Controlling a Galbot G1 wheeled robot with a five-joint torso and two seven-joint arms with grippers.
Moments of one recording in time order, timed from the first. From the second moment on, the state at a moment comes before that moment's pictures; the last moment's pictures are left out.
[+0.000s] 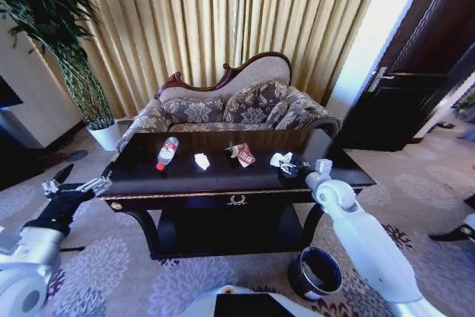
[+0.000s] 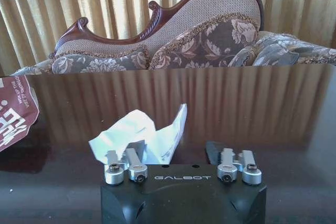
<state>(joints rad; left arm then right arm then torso) 1.75 -1.24 -1.27 -2.50 -0.72 0.37 0.09 -1.01 0.97 0.43 1.81 0.73 -0.57 0.14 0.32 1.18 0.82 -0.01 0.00</state>
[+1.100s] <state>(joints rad) 1.73 -1.22 -1.26 -2.50 -0.76 0.38 0.06 -1.25 0.97 0.60 2.10 0.72 -0.49 0.15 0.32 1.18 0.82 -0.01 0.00</state>
